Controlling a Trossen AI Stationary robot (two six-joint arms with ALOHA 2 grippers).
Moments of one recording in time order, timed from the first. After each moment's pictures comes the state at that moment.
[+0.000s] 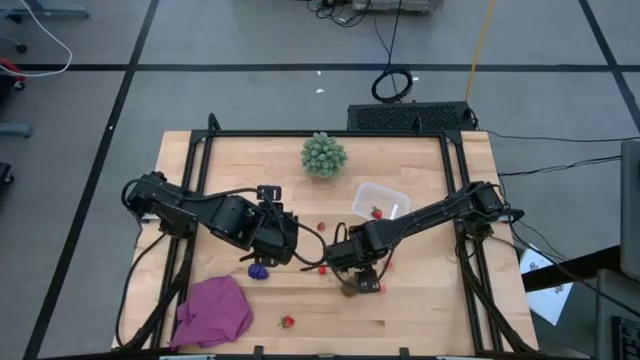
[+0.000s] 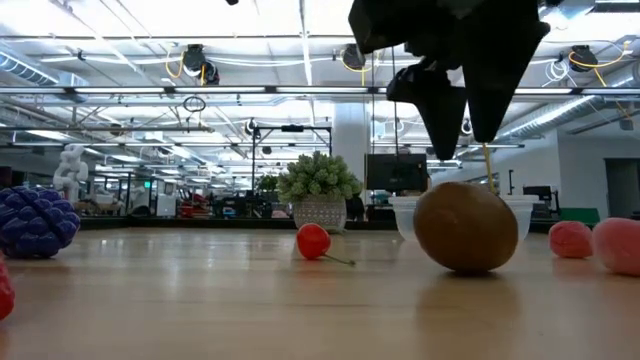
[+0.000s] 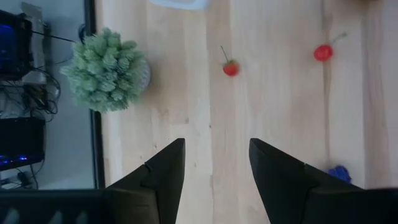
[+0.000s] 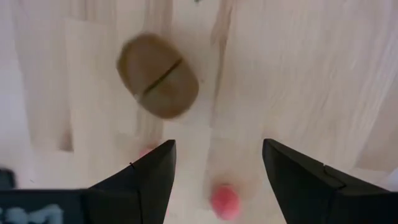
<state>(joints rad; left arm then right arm) -0.36 1.75 1.93 -1.53 -0.48 -0.21 0.30 1.93 1.56 -1.13 -0.10 0.17</state>
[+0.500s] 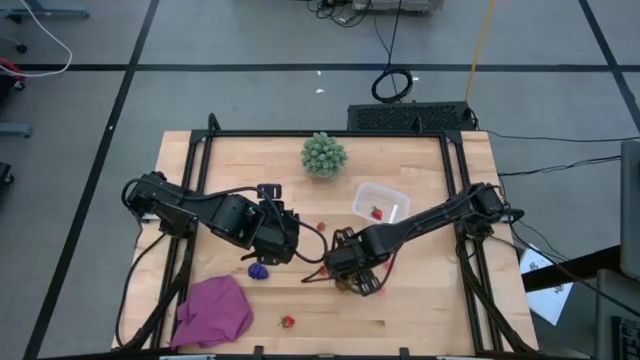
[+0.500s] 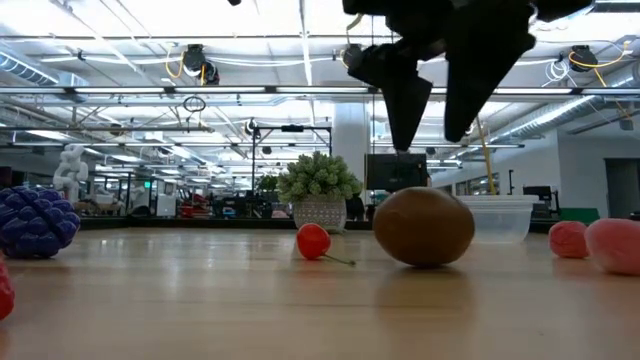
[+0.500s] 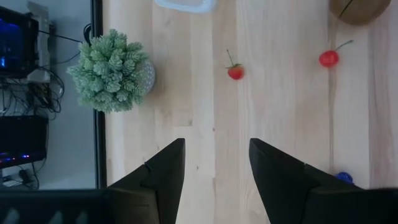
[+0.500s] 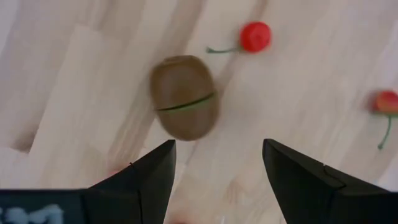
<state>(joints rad) -0.36 1.75 1.93 -1.52 -0.49 -0.22 0.33 1.93 1.56 -1.00 0.00 -0.12</state>
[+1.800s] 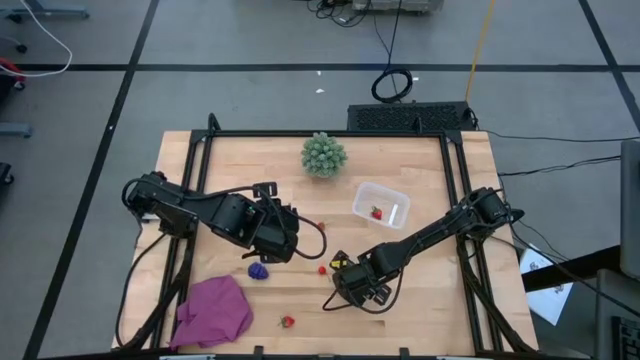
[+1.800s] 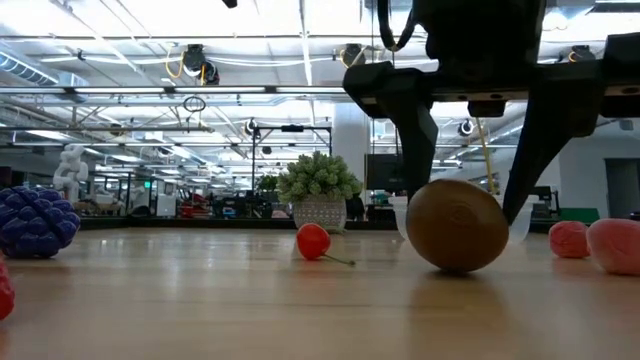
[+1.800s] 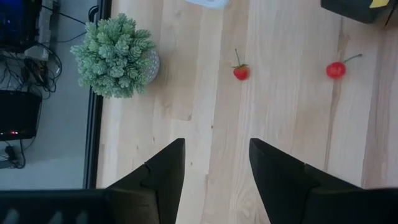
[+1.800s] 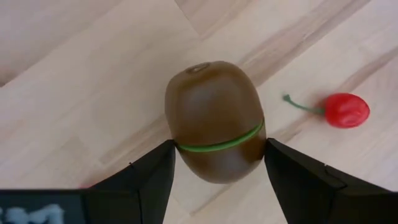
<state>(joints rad) -0.36 1.75 1.93 -1.54 -0.51 -0.35 0.42 1.93 1.32 -0.66 0.00 -0.52</state>
